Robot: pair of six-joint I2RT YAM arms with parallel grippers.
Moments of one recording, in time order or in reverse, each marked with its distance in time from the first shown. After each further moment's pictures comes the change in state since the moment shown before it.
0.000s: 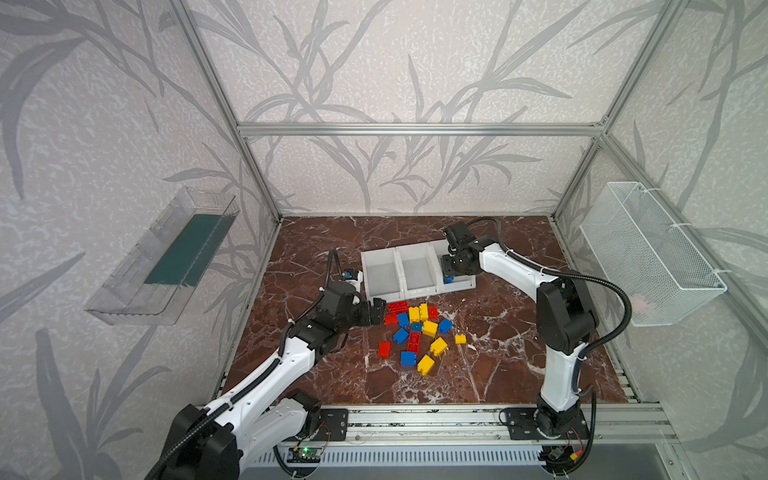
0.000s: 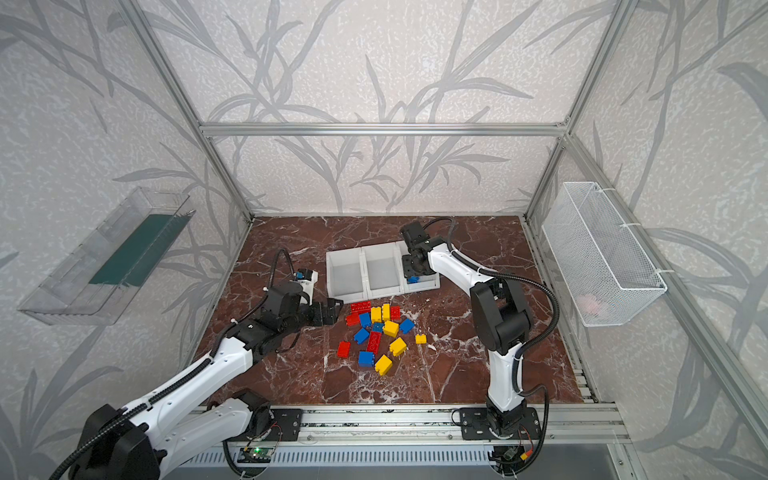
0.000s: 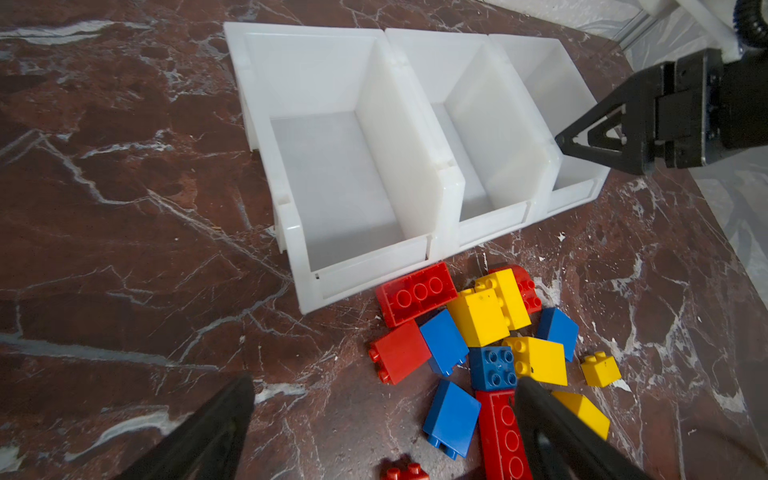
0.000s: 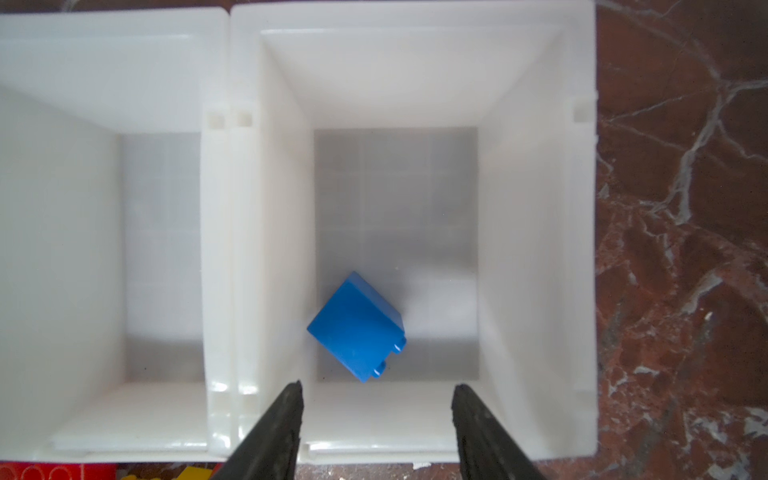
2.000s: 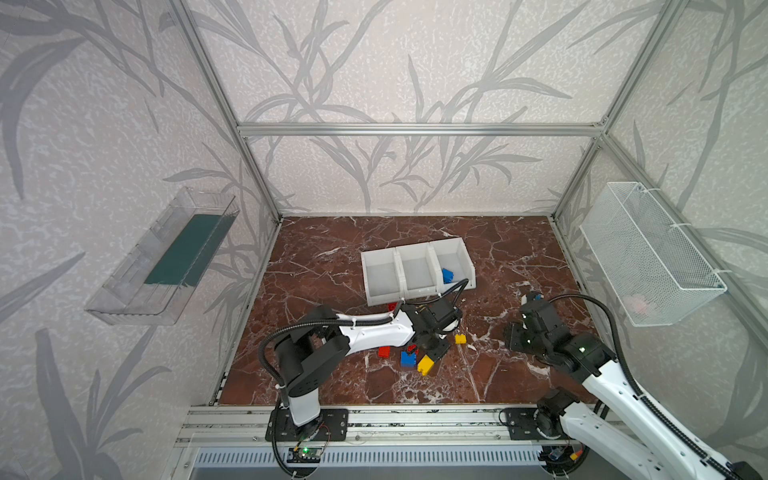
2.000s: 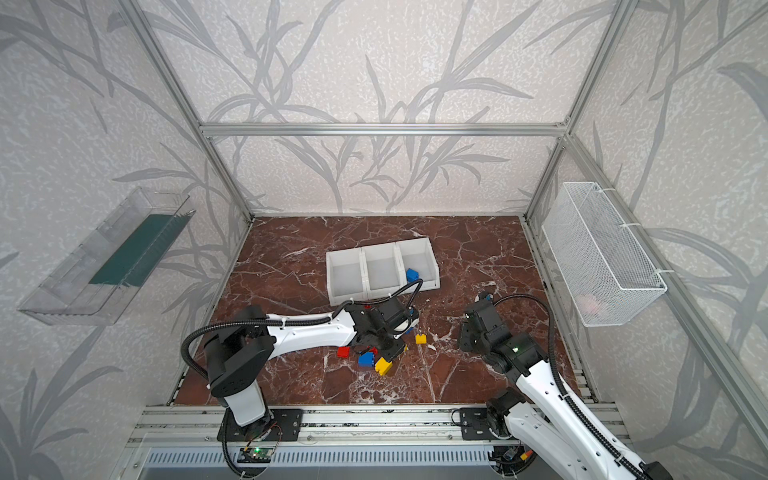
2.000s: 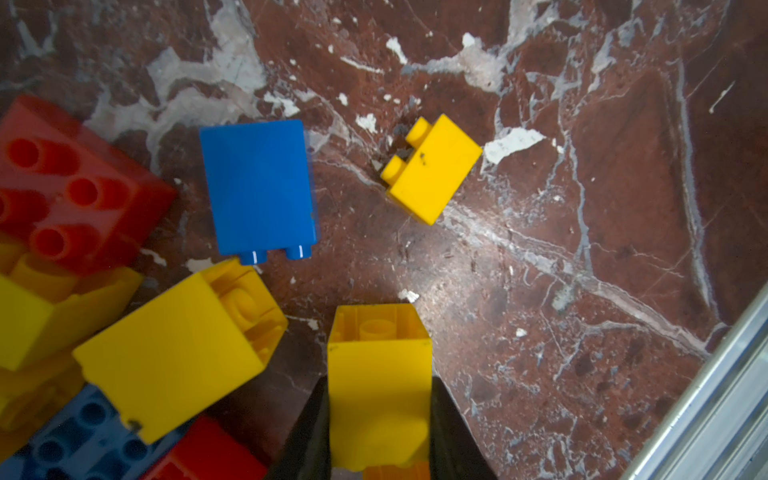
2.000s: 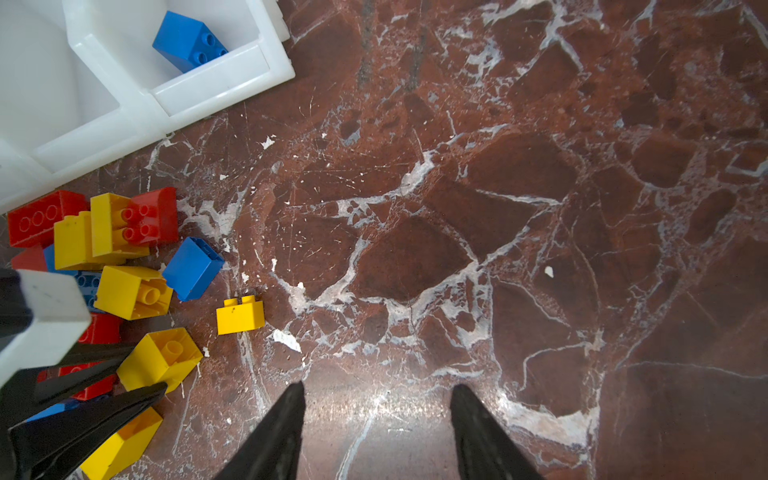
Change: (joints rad) left arm -0.558 0.777 0.528 -0.245 0.046 0.238; right arm -0.001 -1.226 -0.903 -0.207 0.066 0.312
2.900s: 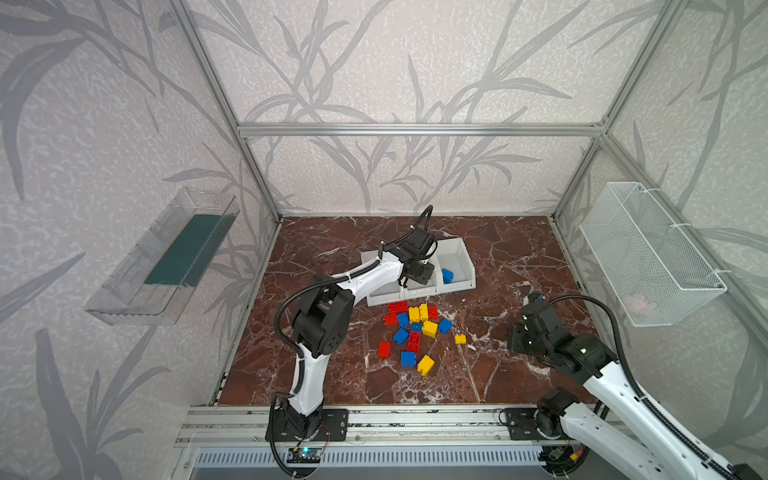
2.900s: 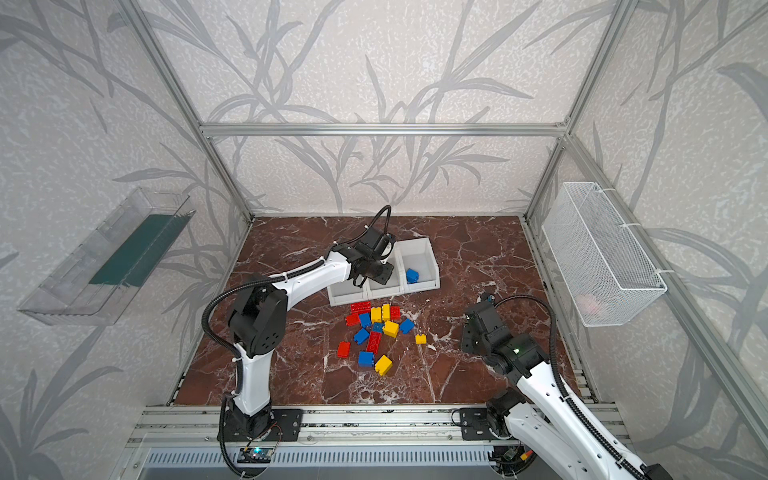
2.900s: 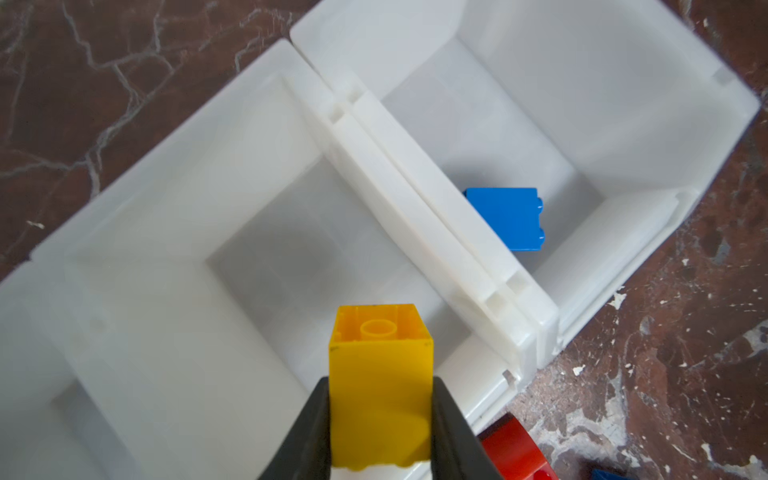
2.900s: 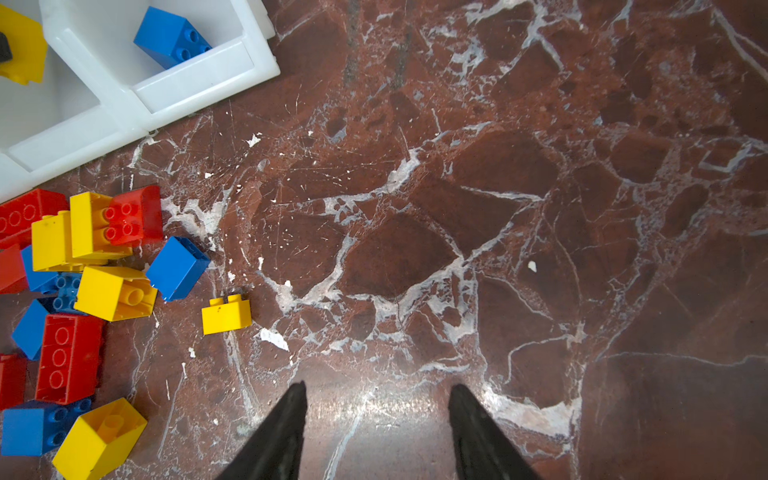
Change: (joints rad) left arm 0.392 0.244 0.493 -0.090 -0.143 0.087; right arm 0.000 -0.007 0.000 -0.025 0.022 0.000
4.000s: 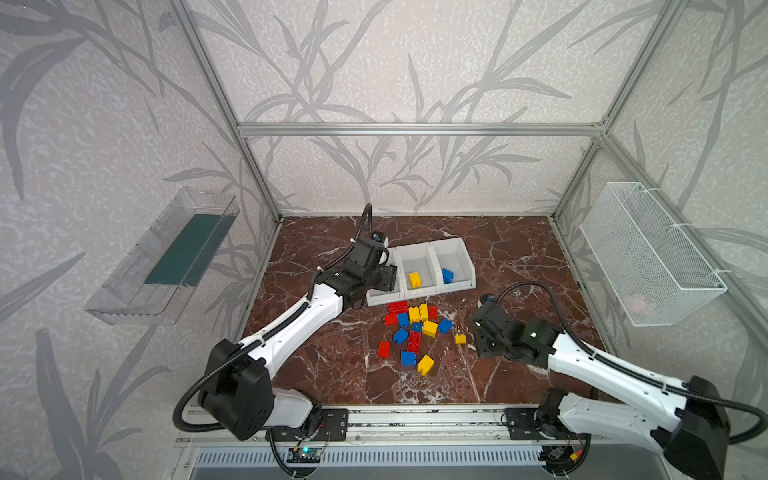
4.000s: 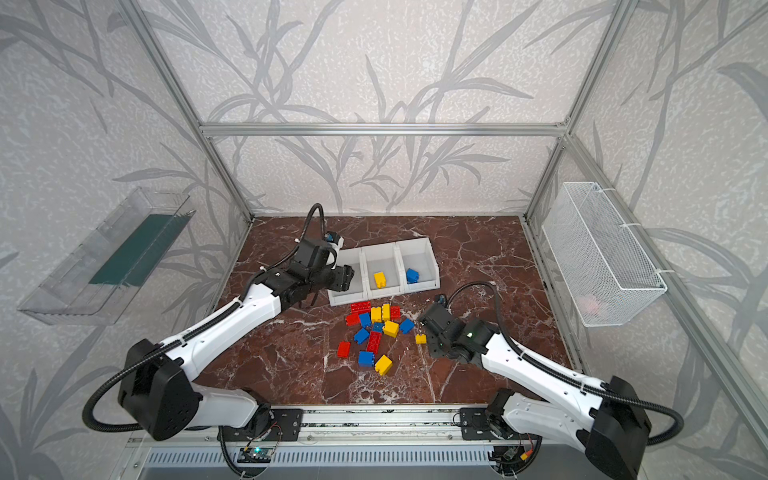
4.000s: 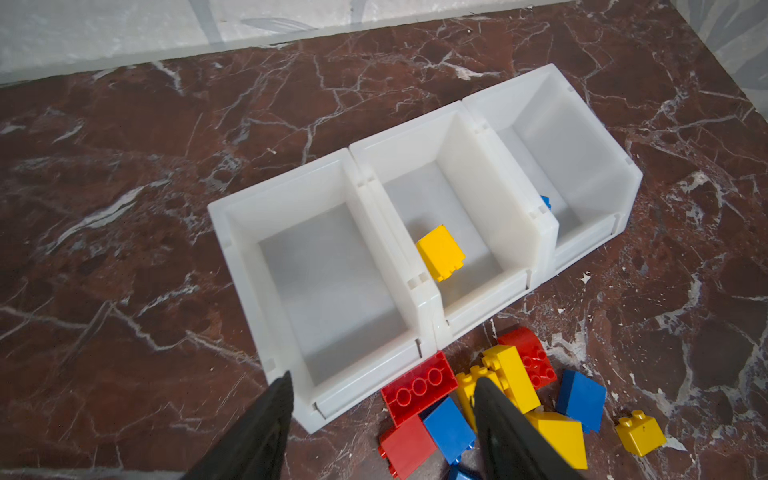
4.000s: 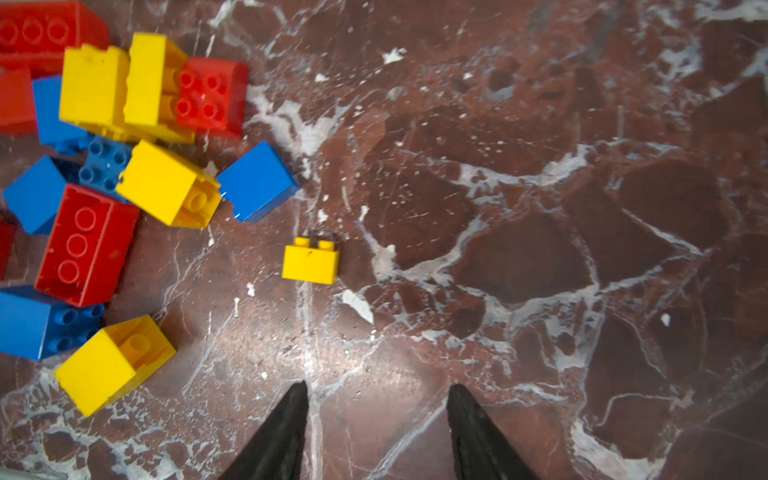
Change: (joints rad) left arm 0.148 -0.693 -0.558 0.115 -0.043 -0.167; right arm 0.417 0.406 0.126 0.101 0.053 0.037
